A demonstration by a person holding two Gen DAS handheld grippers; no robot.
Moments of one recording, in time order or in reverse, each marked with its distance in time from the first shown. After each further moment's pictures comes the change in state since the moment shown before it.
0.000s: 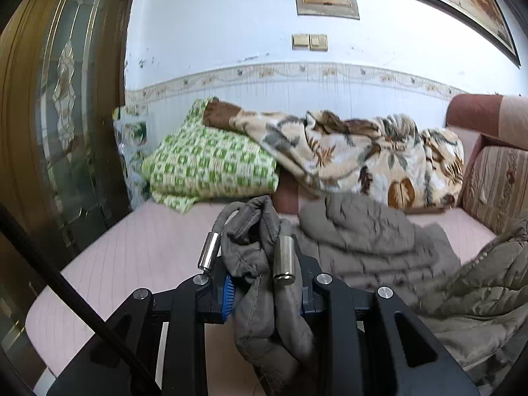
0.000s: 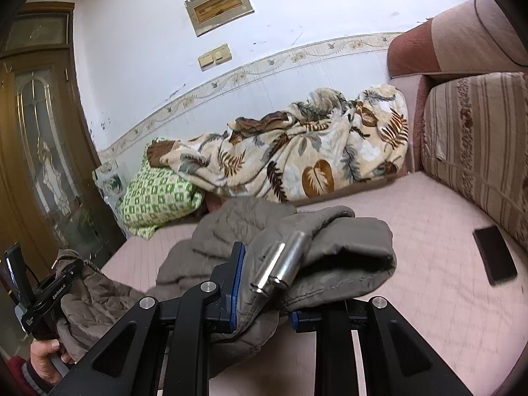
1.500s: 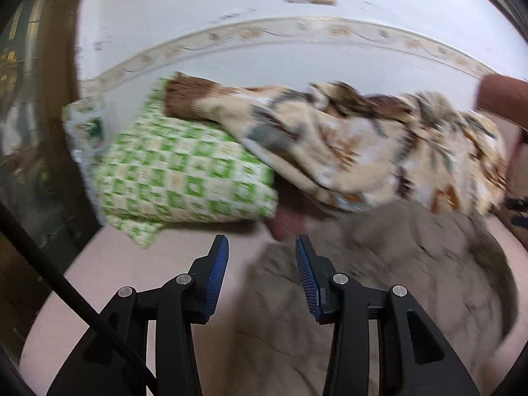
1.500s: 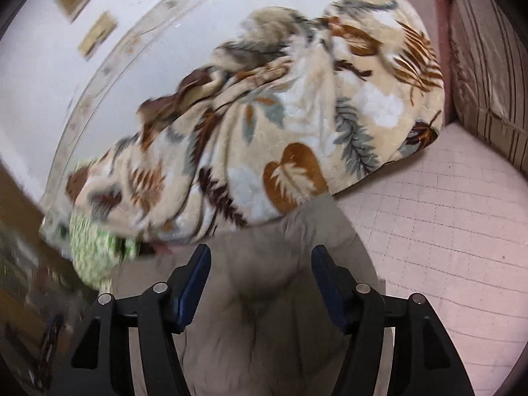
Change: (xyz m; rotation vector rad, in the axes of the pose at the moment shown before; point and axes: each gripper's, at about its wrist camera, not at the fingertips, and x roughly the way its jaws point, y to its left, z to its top) left arm 0.249 -0.030 0.087 0.069 0.166 -0.057; right arm 0.301 -0.107 0.122 0.248 0.285 -0.066
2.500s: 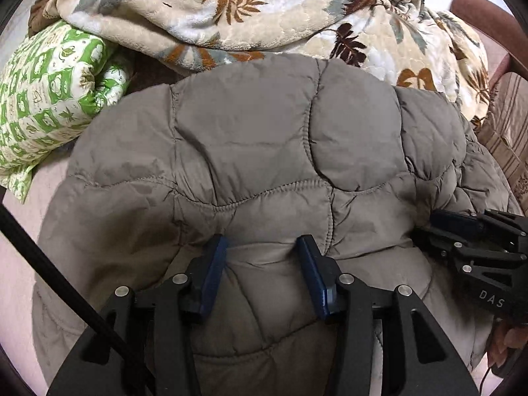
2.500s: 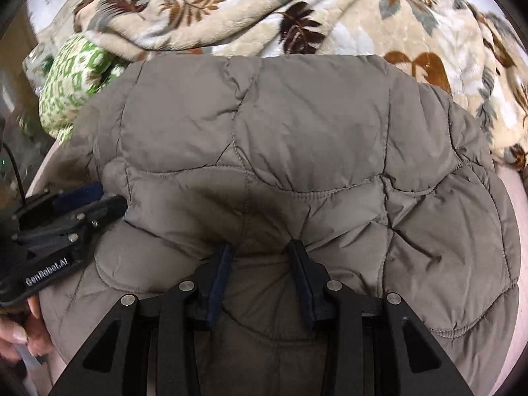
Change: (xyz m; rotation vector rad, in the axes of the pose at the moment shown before) left arm 0.162 -0.120 -0.054 0.074 0.429 -0.214; right arm 0.144 0.082 -0.105 -0.439 0.335 -0.119
